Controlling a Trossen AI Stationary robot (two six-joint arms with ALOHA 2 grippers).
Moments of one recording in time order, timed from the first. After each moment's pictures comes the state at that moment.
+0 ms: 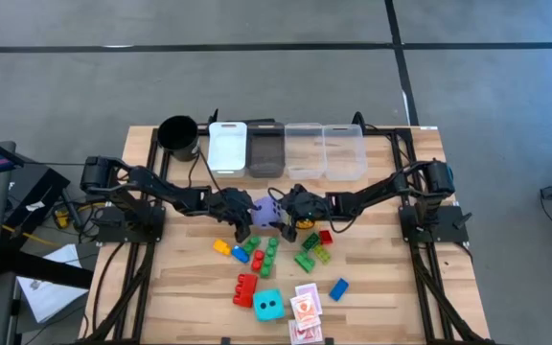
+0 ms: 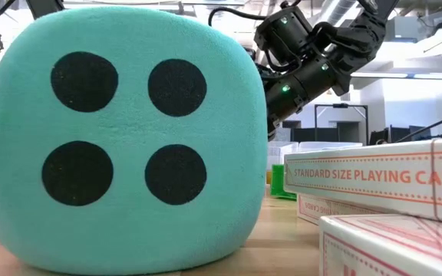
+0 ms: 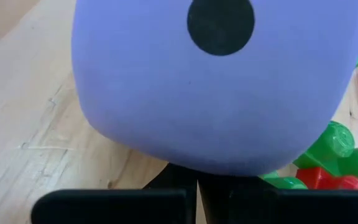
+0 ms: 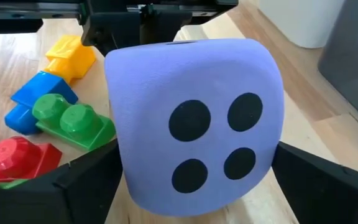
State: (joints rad) left arm 0.06 1.60 0.53 0.35 0.03 -0.40; right arm 0.04 1.87 0.88 0.43 0.16 0.24
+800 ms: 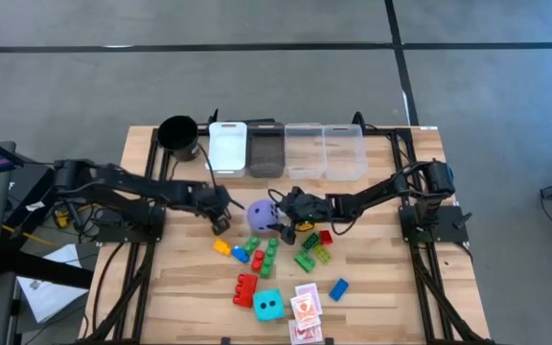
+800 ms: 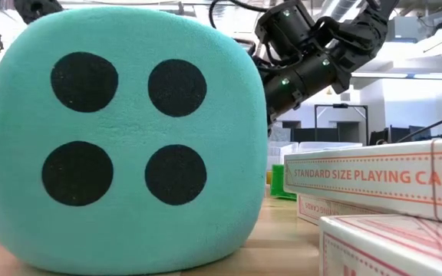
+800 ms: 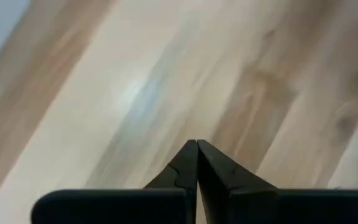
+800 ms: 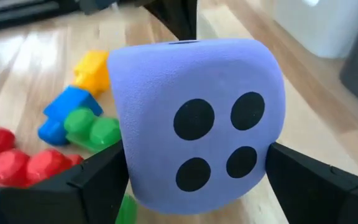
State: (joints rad) left arm 0.07 1.30 0.54 -0.40 -0.20 -0.44; right arm 0.05 1.87 0.88 0.47 0.16 0.25
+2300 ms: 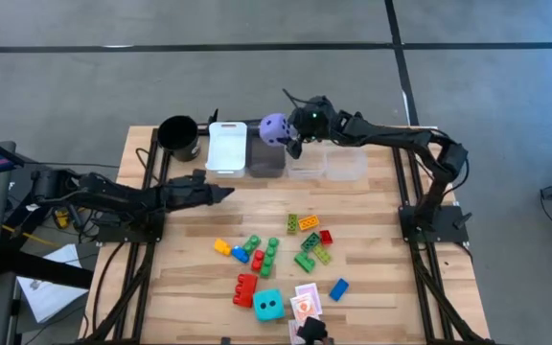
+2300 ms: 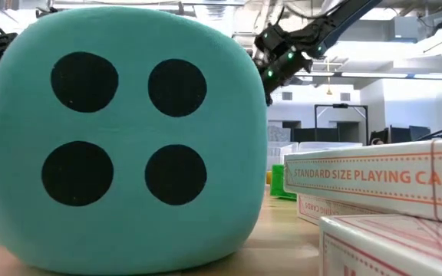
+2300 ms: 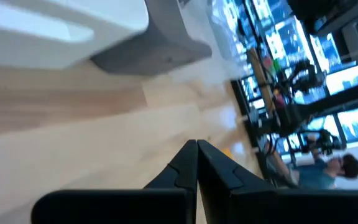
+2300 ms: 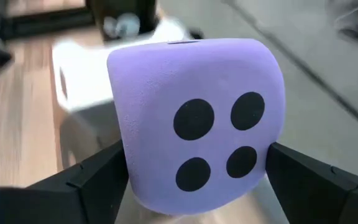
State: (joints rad) left arm 0.19 1.10 0.10 0.70 -0.23 -1.14; right arm -0.54 1.79 1.26 -0.05 -0.11 -0.13
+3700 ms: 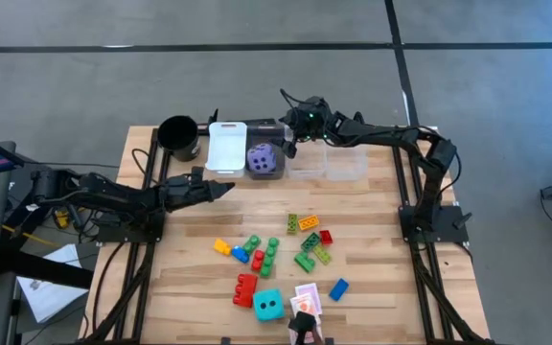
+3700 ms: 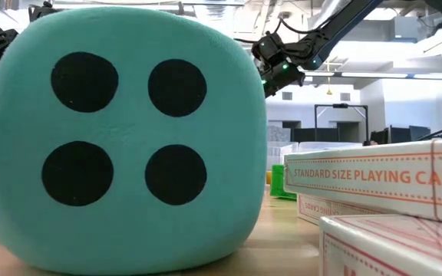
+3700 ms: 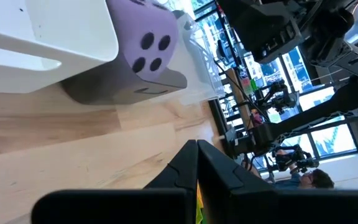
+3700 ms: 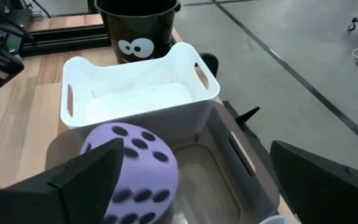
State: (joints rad) left arm 0.19 1.10 0.10 0.79 -0.26 -1.16; right arm -0.56 1.86 1.27 0.13 -0.21 -0.16
